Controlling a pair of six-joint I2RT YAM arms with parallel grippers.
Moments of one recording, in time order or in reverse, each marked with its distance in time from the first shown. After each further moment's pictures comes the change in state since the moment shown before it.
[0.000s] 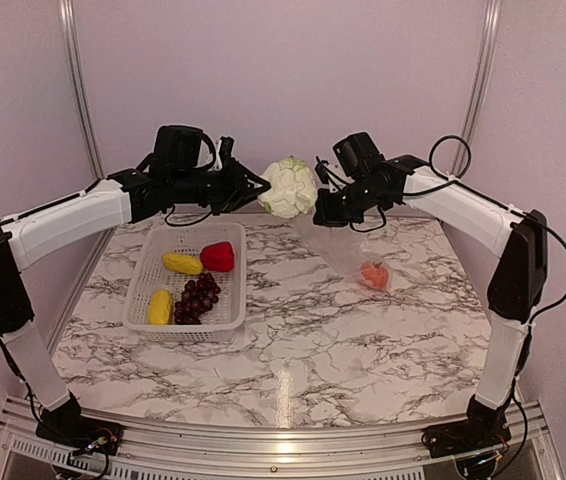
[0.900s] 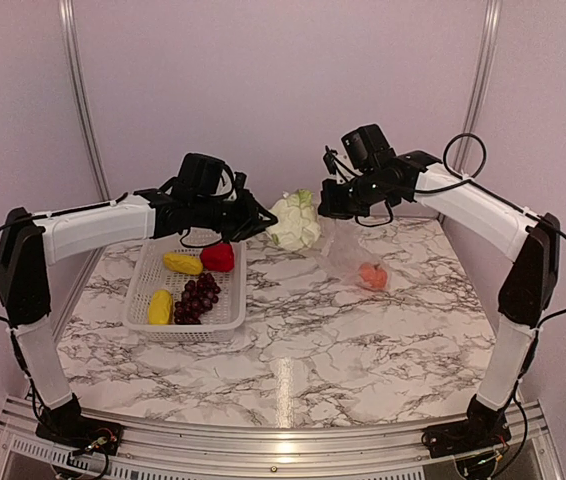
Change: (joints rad) left arm -0.010 0.116 -0.060 0.023 0.005 -0.061; right arm -0.002 -0.068 -0.027 0.027 0.034 0.041
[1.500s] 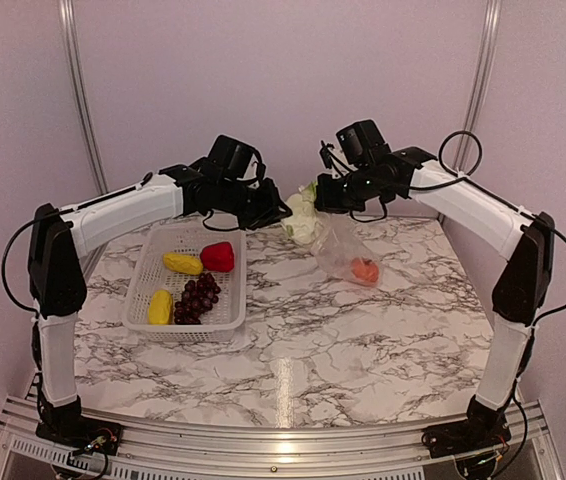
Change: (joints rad) left arm -0.043 0.211 0.403 -0.305 -0.109 0.045; right arm 0.014 0.038 0.067 -0.001 0.041 0.002
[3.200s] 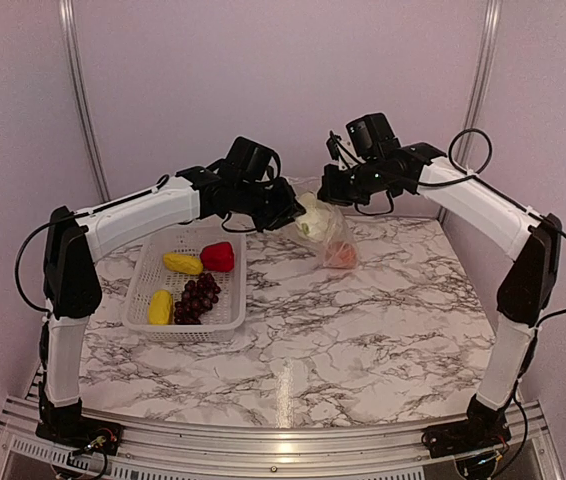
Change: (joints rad) left arm -0.054 0.079 0.113 -0.016 -0.114 -0.162; right arm -0.026 -0.024 0.006 0.020 -0.045 0.026
